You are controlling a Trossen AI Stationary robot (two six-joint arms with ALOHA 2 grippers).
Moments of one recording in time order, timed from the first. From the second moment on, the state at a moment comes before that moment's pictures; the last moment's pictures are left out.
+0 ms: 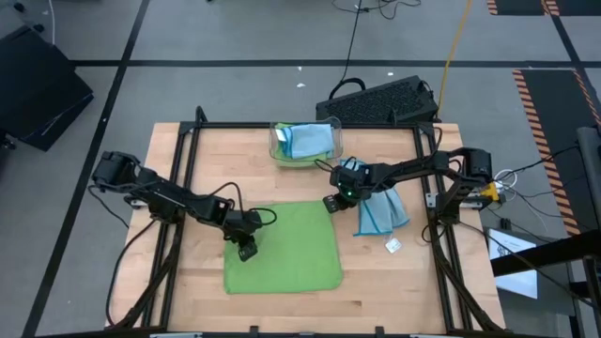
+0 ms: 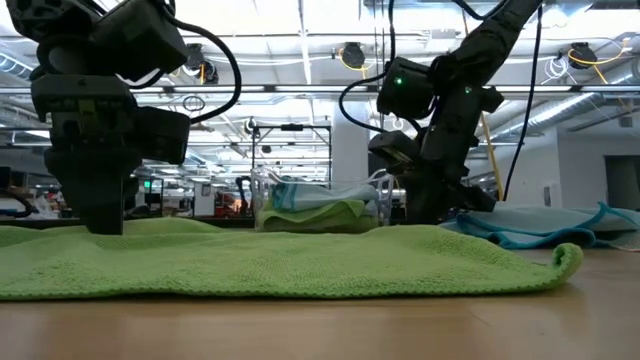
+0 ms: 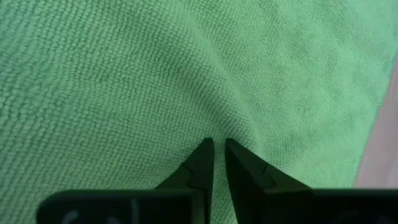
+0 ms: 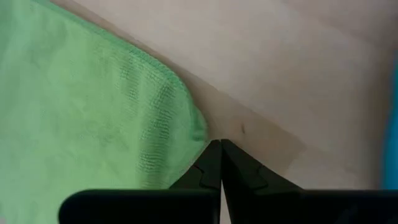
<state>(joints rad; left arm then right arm) -0.23 1.49 0.55 -0.17 0.21 -0.79 -0.20 1.70 0.83 -0.30 -0.20 0.96</state>
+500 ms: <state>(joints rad) -0.23 1.49 0.55 -0.16 0.20 -0.77 -0.19 1.70 0.83 -0.16 -0.24 0.93</state>
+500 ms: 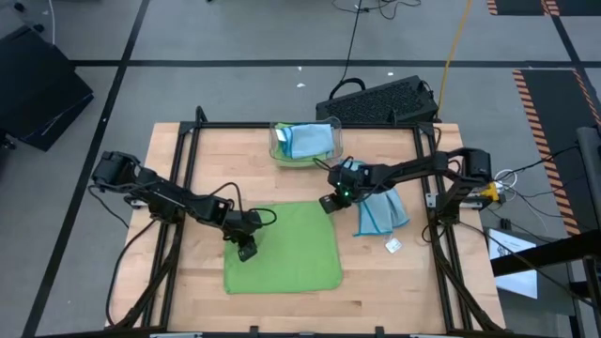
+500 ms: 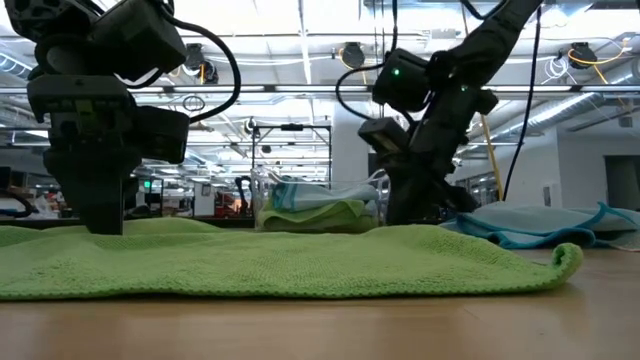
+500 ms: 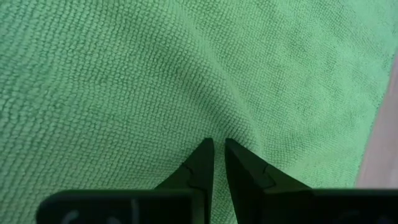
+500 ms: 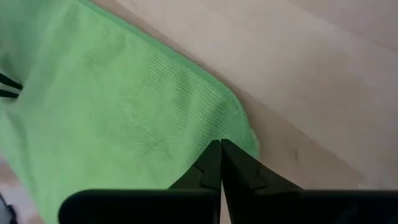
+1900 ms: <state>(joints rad) -0.30 1.20 0.54 -0.13 0.12 -0.82 -0.15 1.40 0.83 -0.30 -0.35 0.83</state>
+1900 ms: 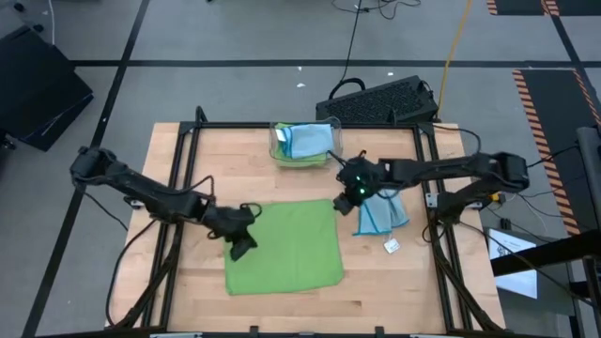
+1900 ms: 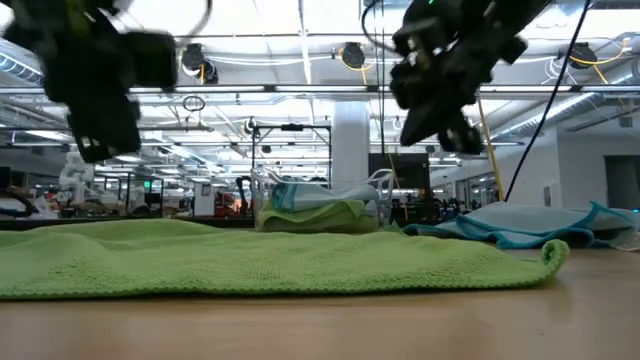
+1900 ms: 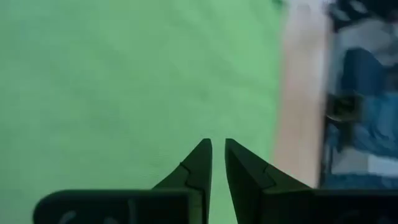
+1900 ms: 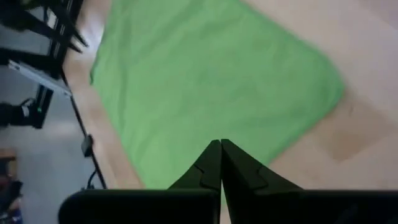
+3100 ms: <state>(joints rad) -0.51 1.35 0.63 -0.20 -0.15 -1.07 0.10 1.69 0.85 0.23 -0.20 1.10</state>
